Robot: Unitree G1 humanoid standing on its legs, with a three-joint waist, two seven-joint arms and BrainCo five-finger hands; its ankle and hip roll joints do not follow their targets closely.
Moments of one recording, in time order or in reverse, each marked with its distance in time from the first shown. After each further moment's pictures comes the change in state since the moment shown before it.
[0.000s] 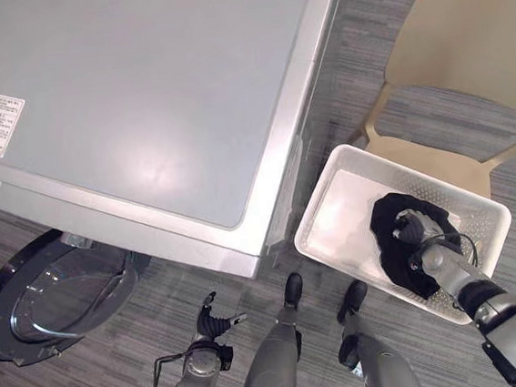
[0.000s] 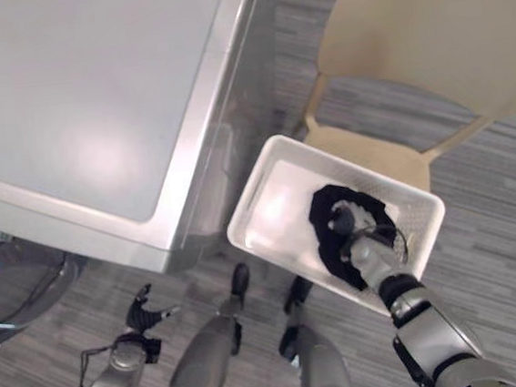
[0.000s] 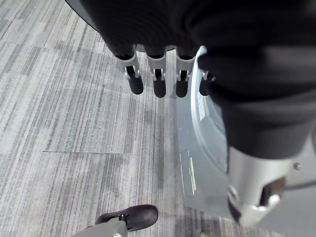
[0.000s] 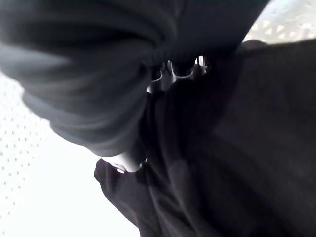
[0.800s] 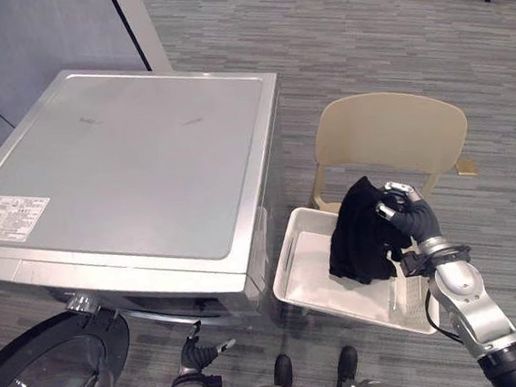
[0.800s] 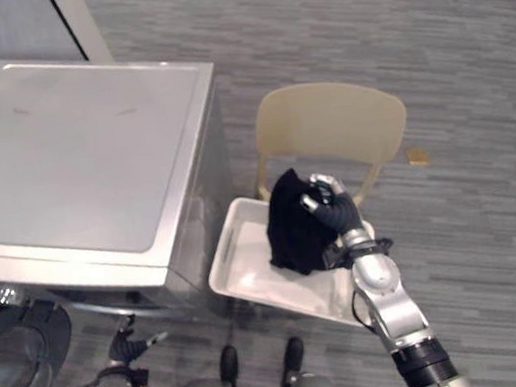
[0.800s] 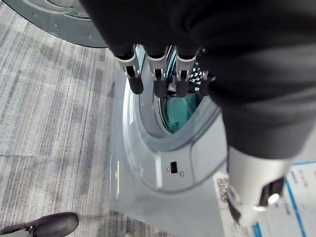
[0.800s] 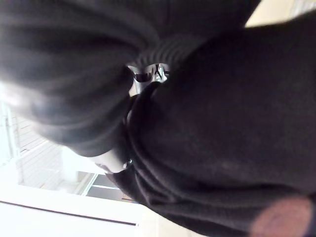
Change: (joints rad) left arm 0.185 -0.008 0.129 -0.167 0.000 0.043 -0.040; right arm 0.425 0.064 -0.221 -0.970 0.426 -0.155 0.203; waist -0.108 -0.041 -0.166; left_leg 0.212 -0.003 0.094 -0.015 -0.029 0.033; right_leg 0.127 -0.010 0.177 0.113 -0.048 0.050
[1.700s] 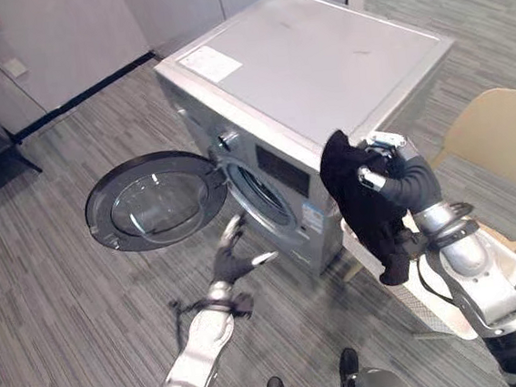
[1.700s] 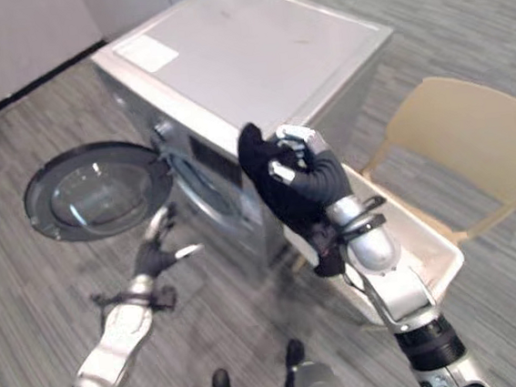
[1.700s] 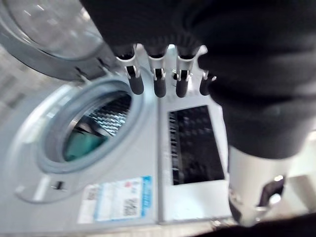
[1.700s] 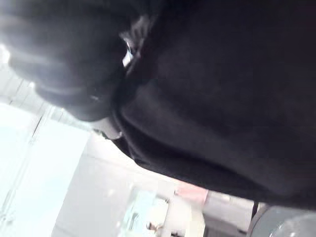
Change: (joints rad) left arm -0.203 0.079 -0.245 -0.659 -0.011 -0.076 -0.022; right arm -0.164 -0.038 0.095 -0.279 0.069 -0.017 0.056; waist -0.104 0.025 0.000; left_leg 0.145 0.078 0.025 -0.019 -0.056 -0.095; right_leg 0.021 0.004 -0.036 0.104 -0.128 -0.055
